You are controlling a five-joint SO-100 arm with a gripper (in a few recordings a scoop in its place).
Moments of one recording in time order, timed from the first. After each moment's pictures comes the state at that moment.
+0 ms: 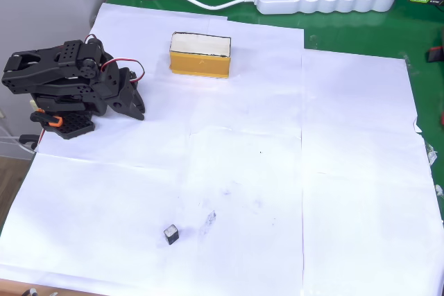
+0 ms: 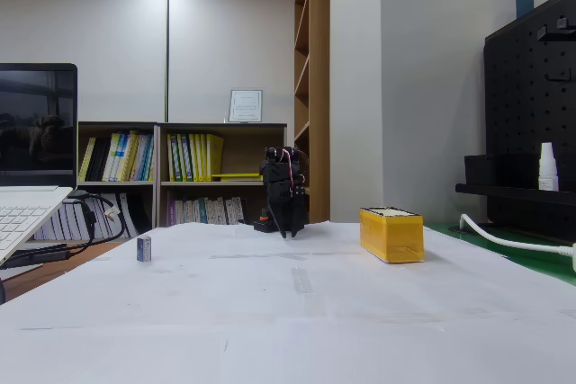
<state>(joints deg) -1.8 -9.9 4.7 80.9 -87.2</state>
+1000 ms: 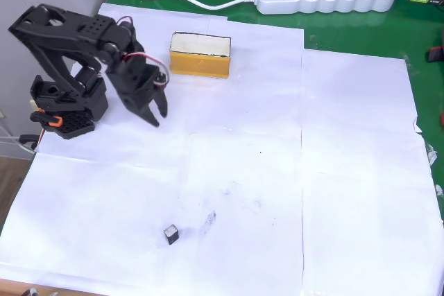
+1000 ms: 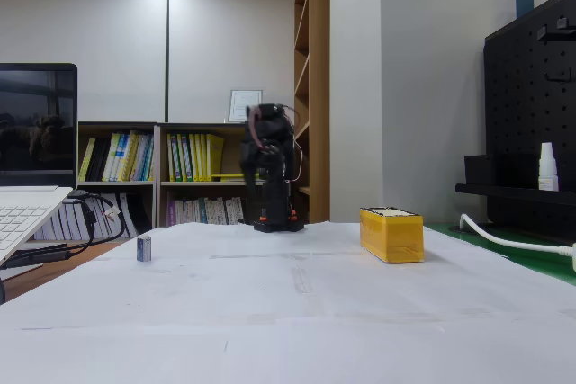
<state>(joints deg) 28.5 53.0 63.7 73.7 -79.9</state>
